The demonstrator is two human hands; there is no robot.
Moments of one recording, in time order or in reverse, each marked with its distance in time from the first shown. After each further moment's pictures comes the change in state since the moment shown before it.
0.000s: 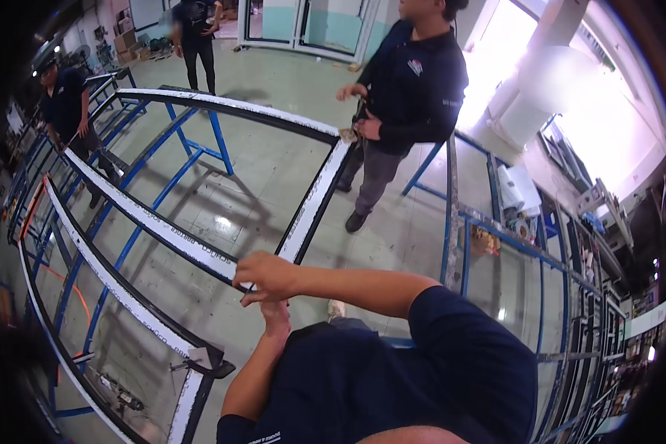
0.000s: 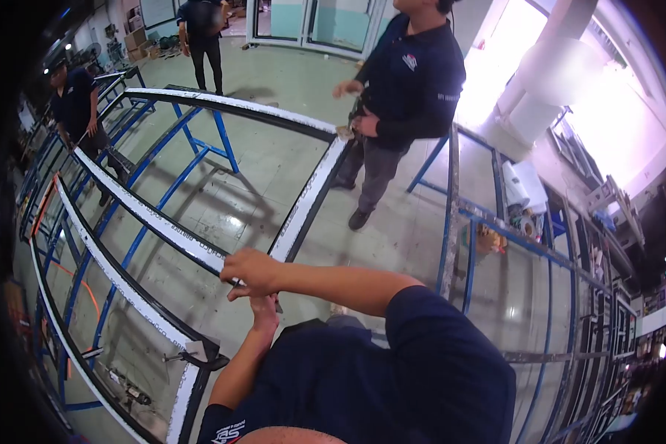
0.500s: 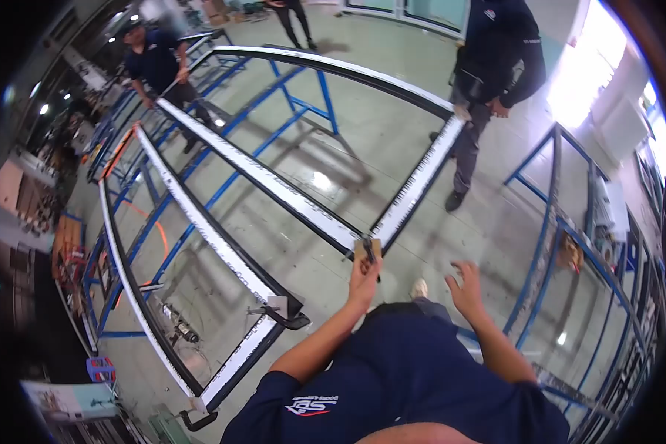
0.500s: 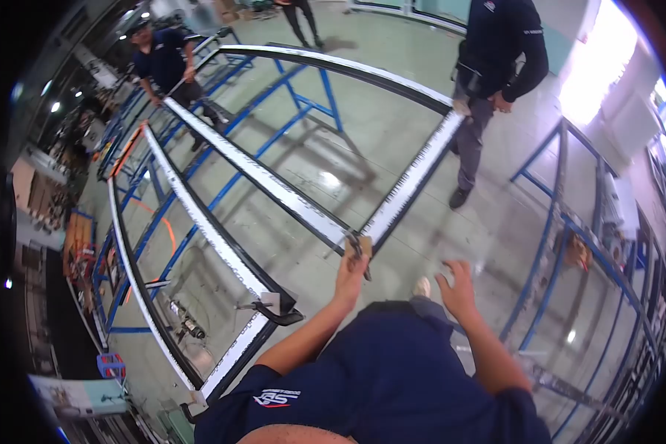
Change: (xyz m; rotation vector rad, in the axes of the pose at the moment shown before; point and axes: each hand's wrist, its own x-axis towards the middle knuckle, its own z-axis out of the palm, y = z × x) left_hand -0.035 0.033 -0.011 0.044 -0.061 -0.045; right_hand -0.247 -0.040 0.000 -0.071 0.513 0.940
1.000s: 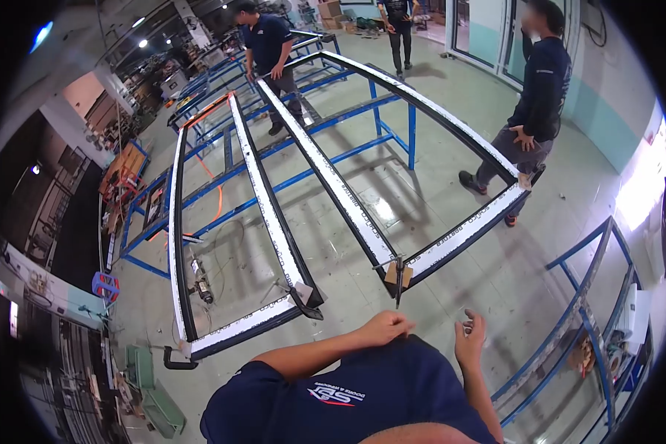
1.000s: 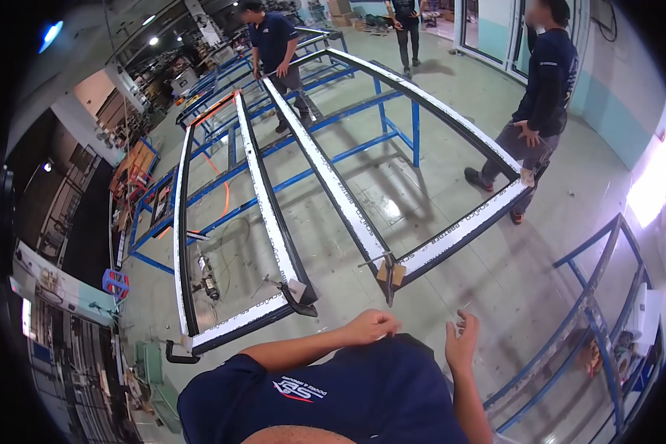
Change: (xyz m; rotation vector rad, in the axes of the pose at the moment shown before) left_hand -0.072 0.052 0.006 0.515 -0.436 -0.116; right_hand -0.001 0.004 0.001 0.169 -0.075 0.083
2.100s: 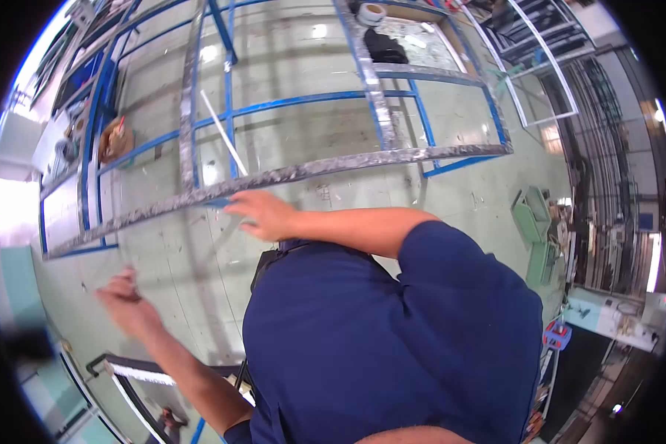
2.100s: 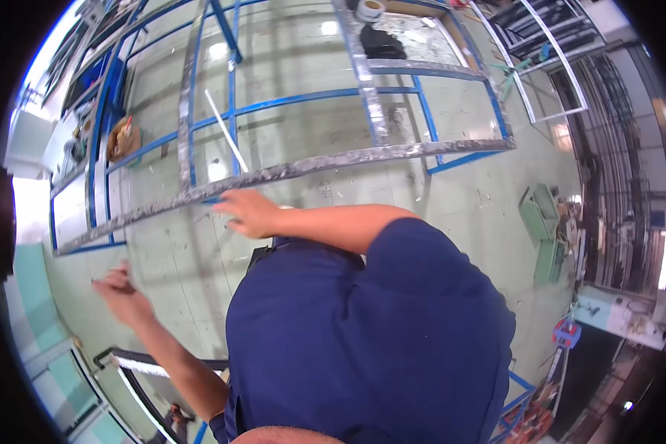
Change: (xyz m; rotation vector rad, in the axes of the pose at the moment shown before) left_hand 0.109 0.140 0.238 -0.135 -1.331 0.499; right_hand -0.303 -0.023 0.059 -0.410 1.316 0.551
